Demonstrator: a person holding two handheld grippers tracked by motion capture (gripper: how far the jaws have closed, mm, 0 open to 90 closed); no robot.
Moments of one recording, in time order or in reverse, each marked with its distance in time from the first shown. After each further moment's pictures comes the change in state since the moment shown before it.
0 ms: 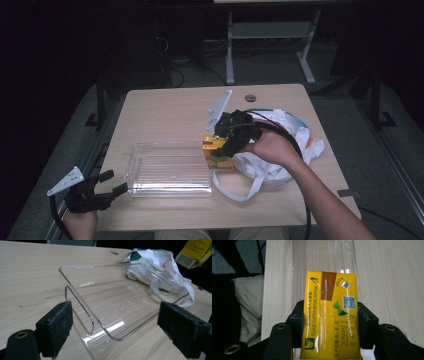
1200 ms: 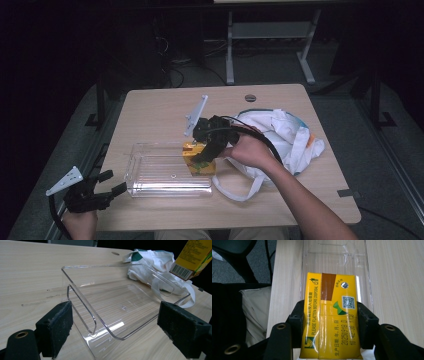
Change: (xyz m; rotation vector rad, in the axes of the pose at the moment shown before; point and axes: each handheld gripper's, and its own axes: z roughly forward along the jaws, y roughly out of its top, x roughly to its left) left arm 0.003 -0.001 -0.001 -0.005 0.002 -0.005; right arm 0.003 0.031 0.035 -0.037 0.073 -0.016
